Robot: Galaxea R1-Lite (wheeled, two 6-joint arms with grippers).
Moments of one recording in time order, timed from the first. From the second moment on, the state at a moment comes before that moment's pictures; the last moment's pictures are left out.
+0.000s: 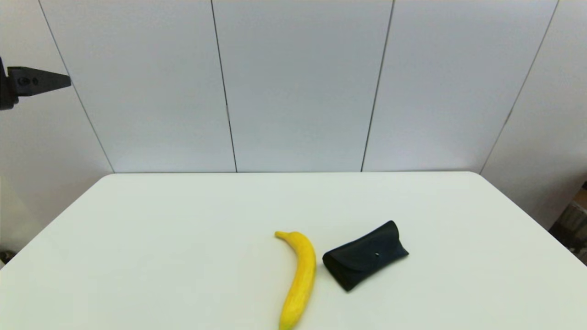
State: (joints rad) left arm 0.00 1.22 -1.31 0.27 0.04 0.07; right arm 0.00 0.00 0.00 0.00 0.01 0.00
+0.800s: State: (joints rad) left arm 0.02 0.87 -0.98 0.26 0.04 0.06; right arm 0.00 0.00 0.00 0.00 0.01 0.00
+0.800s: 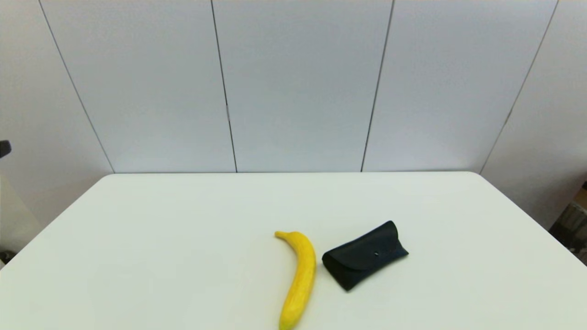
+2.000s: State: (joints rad) left arm 0.03 0.31 -0.56 0.08 -0.01 0.06; right arm 0.00 0.00 0.00 0.00 0.01 0.00
